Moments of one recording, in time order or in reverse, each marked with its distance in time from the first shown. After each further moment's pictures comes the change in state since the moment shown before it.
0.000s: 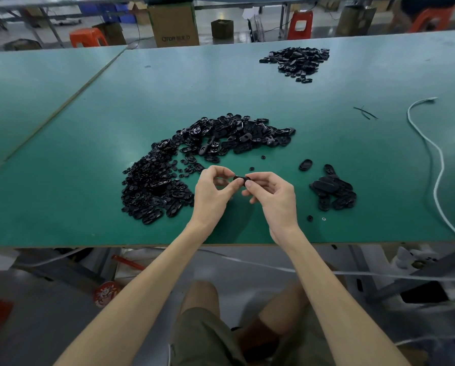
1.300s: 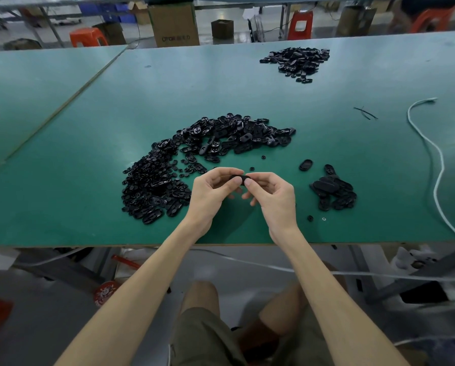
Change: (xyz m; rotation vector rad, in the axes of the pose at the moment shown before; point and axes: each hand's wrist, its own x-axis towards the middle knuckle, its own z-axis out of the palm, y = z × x) left_hand -0.001 0.001 -0.010 -0.294 -0.164 0.011; right_hand -0.001 0.003 0.002 -0.013 0.012 -0.029
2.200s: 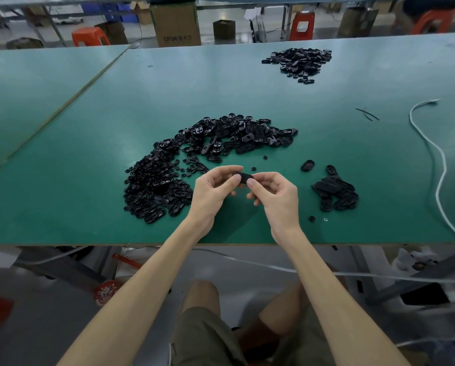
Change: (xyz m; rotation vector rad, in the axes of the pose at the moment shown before) left_hand 0.001 -0.002 0.000 -0.016 0.026 -0.024; right_hand 0.001 0.003 -0.002 0.006 0.008 0.011
